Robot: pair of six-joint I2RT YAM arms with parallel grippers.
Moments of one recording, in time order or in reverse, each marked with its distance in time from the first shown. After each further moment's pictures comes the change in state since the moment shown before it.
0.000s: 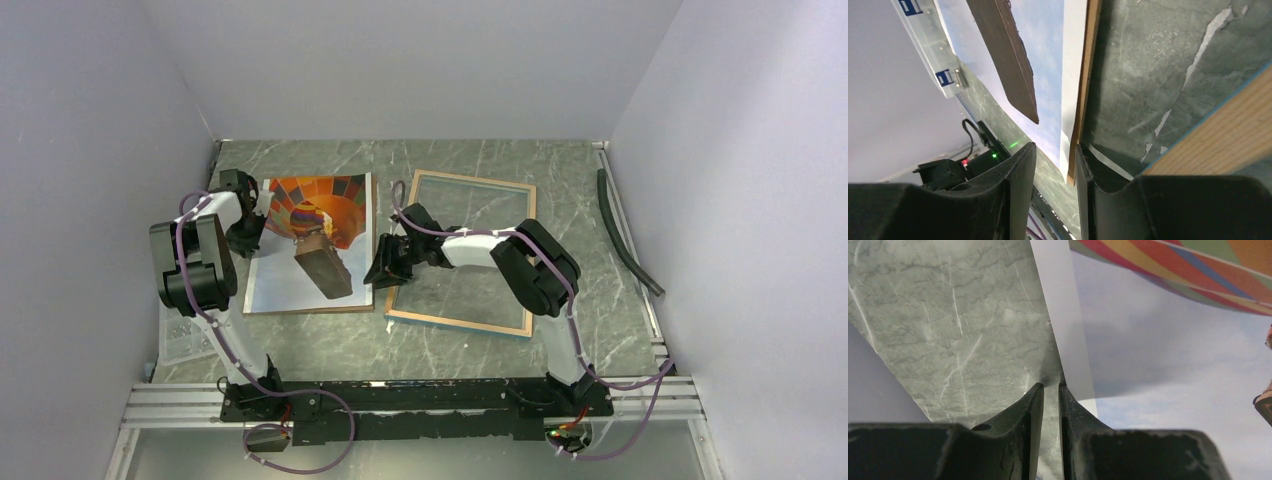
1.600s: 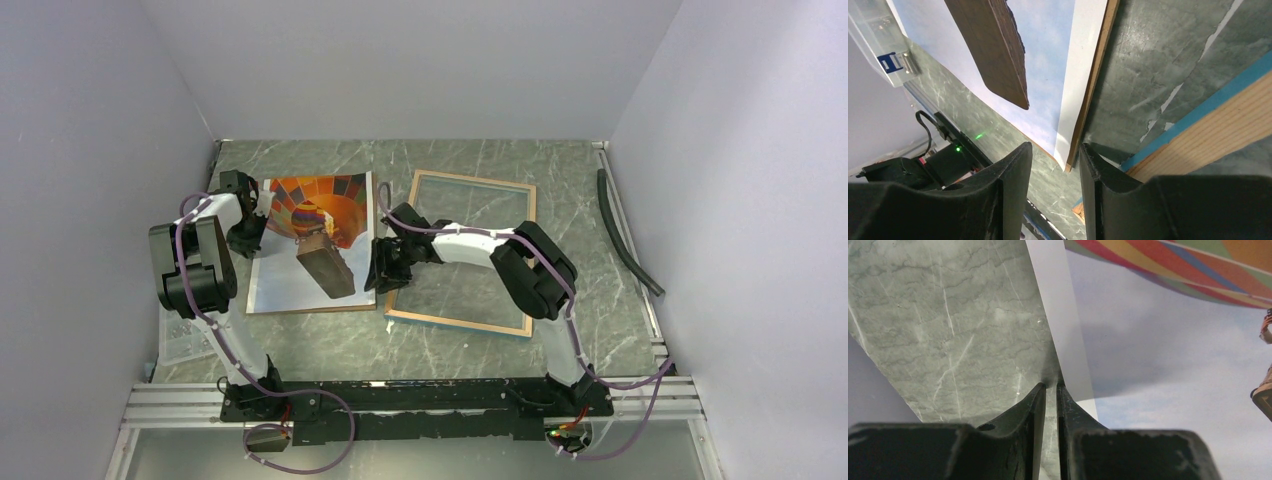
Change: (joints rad) left arm -0.001 -0.018 -0.025 0.021 0.023 -0.002; right arm 0.038 0.000 0.111 -0.259 0.088 -0.146
